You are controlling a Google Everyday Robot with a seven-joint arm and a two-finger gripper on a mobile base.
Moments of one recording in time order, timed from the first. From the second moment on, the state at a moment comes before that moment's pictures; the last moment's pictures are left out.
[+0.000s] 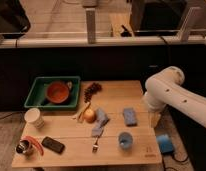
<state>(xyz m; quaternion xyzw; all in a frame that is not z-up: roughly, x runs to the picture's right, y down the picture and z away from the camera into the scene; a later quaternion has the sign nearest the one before) 0.218 0.111 0.695 -0.27 0.00 -0.09 0.96</state>
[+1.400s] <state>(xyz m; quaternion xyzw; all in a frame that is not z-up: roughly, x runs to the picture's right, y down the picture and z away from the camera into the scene) 0.131 0.122 0.723 -0.24 -0.03 -0.25 0.94</state>
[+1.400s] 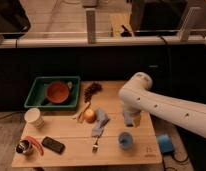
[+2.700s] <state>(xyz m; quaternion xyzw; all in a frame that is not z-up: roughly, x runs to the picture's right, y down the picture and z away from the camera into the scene) 0.075 0.132 0.760 -0.23 -0.06 -0.38 0.90</state>
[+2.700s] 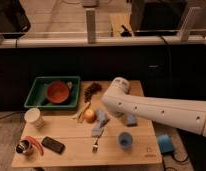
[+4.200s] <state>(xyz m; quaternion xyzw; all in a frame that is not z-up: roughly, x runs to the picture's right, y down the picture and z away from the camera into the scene) 0.040 0.145 0.802 -0.24 -0.12 -0.41 0.87</state>
